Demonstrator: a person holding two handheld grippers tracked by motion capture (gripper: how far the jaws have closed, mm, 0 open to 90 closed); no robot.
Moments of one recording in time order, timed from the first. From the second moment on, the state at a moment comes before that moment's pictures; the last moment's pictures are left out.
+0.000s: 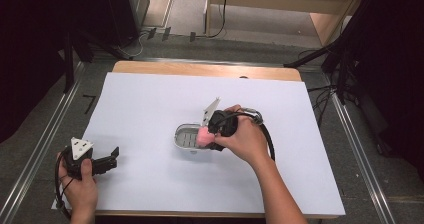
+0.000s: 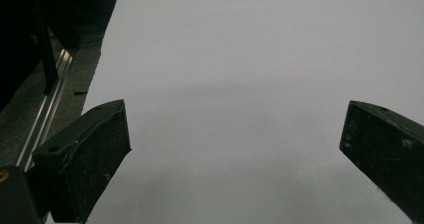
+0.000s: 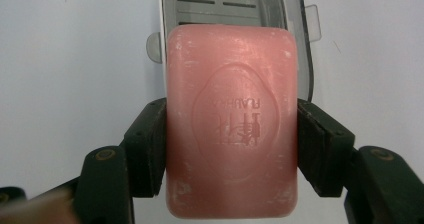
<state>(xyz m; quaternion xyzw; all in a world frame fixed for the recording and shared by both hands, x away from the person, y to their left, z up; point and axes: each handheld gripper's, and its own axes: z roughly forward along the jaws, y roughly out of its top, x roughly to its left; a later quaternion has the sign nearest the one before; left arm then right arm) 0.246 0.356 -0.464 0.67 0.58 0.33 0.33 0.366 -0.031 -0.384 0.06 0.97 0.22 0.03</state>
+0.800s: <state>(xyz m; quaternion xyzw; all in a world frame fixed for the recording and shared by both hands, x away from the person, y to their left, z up) 0.247 0.356 -0.464 0.67 0.58 0.33 0.33 0.374 0.012 -0.386 0.05 0.98 0.21 0.02</state>
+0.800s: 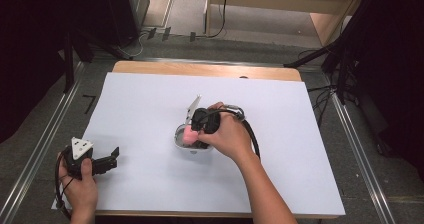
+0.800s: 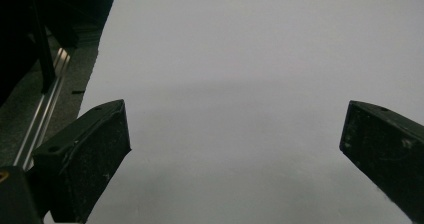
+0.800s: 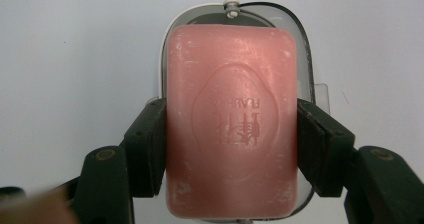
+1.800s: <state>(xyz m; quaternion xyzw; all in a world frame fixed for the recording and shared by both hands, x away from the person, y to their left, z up) 0.247 0.356 -0.464 0.67 0.58 0.33 0.33 0.378 0.011 -0.383 0.05 0.97 0.24 0.03</state>
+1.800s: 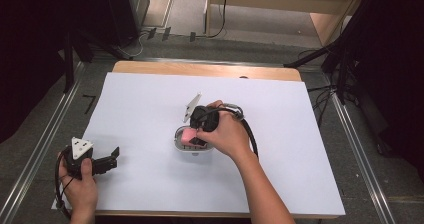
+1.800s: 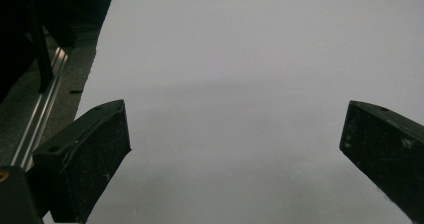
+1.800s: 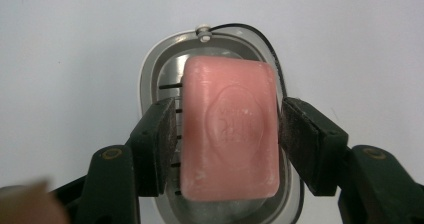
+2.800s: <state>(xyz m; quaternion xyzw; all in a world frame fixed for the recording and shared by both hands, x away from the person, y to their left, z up) 0.247 0.356 -0.464 0.67 0.58 0.33 0.33 0.372 -0.080 -0.398 0.15 0.95 0.25 0.06</state>
